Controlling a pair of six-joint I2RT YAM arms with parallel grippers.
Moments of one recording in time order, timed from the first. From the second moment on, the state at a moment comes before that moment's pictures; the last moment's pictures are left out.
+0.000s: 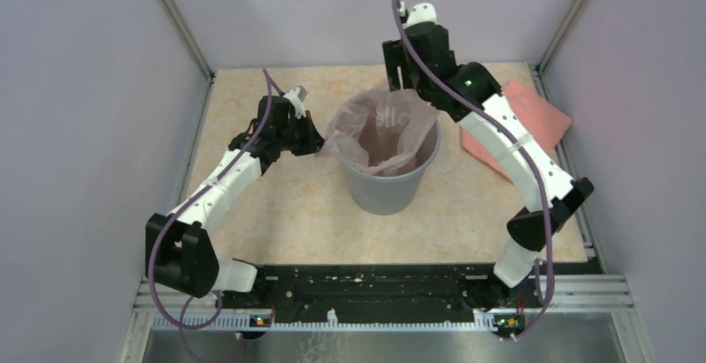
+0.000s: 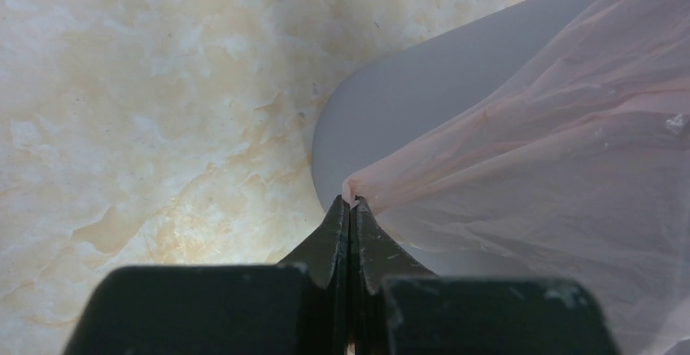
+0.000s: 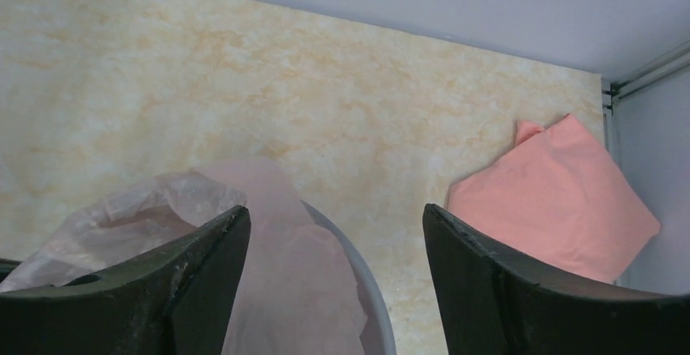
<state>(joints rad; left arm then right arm) -0.31 1.36 1.07 -0.37 0.30 -0.47 0.71 1.74 2.09 -0.86 0.57 0.12</state>
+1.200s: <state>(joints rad) -0.31 1.36 1.08 -0.37 0.33 -0.47 0.67 1.46 1.83 -0.90 0.47 0.12</state>
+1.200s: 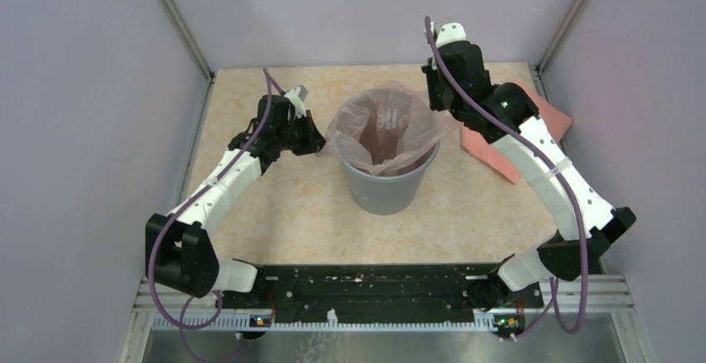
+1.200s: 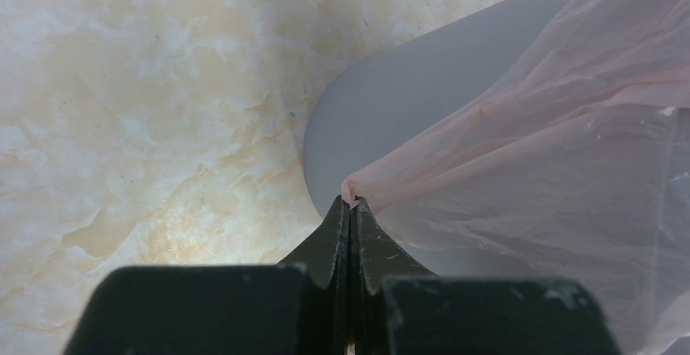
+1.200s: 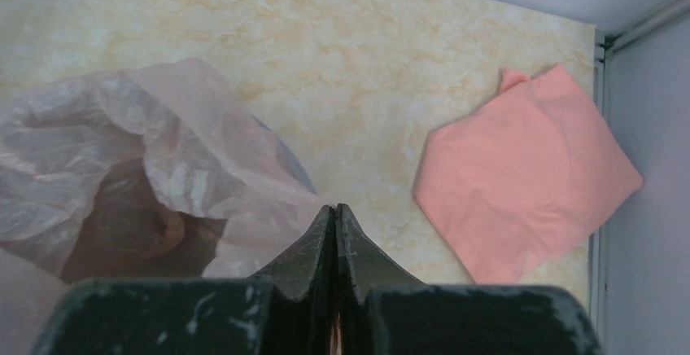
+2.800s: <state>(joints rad) -0.33 1.33 0.96 -0.28 0.40 -0.52 0.44 1.01 1.31 -0.76 0.31 0.44</state>
